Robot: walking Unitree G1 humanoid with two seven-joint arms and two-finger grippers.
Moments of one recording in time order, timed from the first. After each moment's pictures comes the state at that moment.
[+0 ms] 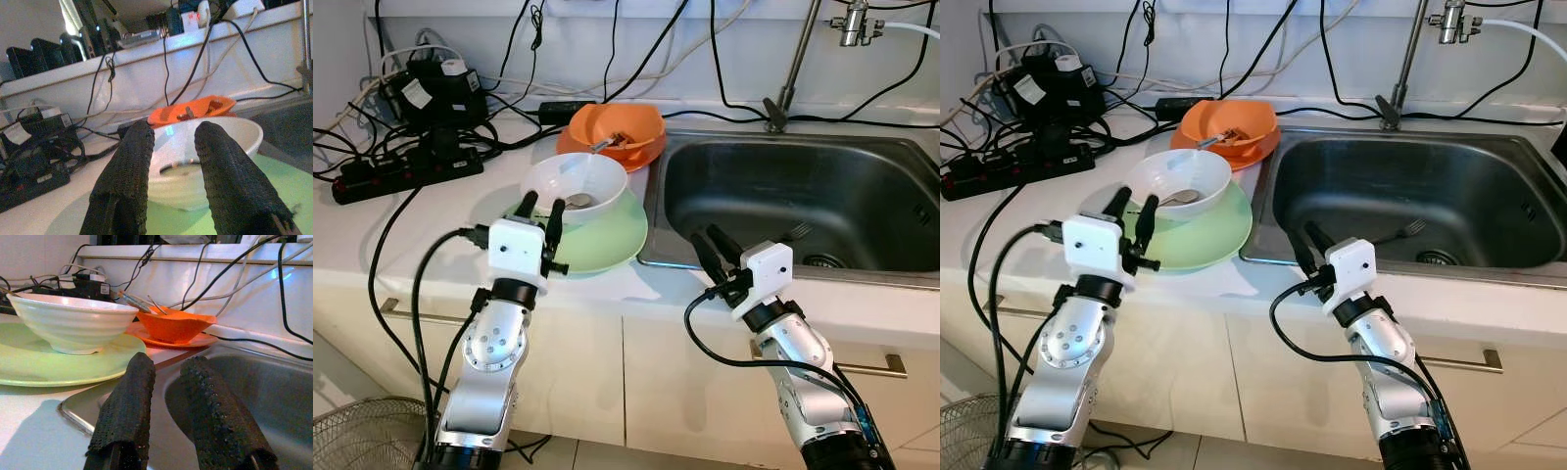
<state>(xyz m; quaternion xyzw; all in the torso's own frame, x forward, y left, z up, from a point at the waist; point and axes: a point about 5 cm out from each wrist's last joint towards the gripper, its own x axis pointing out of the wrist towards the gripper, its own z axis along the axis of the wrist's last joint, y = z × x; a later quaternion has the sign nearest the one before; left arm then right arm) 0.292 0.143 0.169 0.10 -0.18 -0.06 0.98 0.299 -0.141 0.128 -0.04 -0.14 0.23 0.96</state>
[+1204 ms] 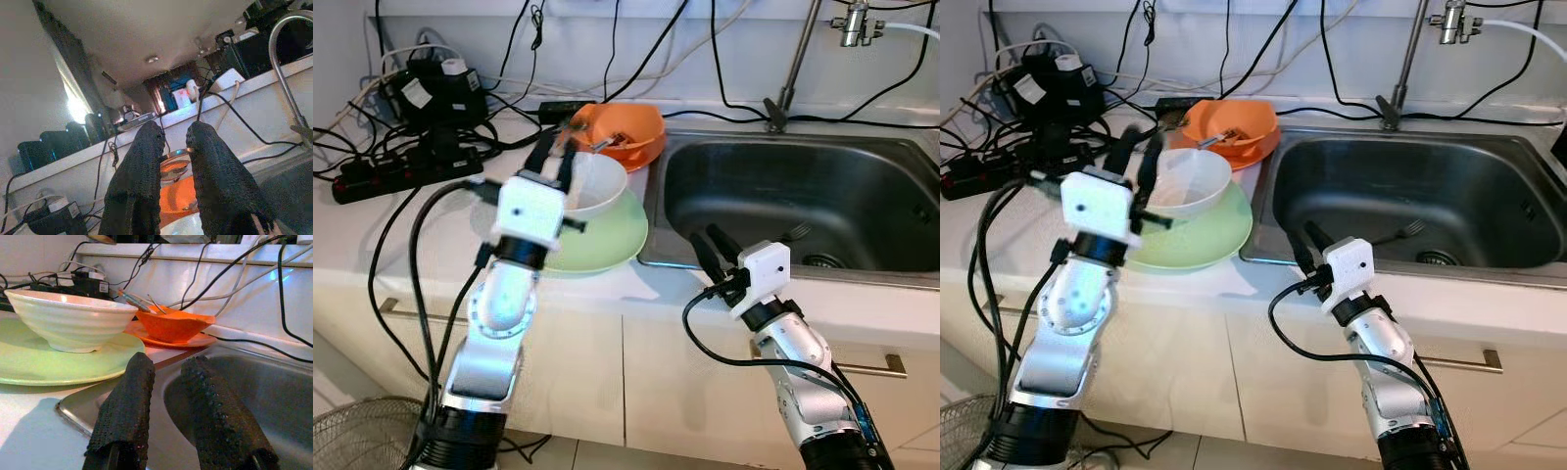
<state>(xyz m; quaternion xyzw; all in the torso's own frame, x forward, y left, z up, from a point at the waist) 0.295 0.121 0.231 0.16 -0.32 -0.08 0.93 0.300 -0.139 0.128 -0.05 -0.14 0.22 0.96</state>
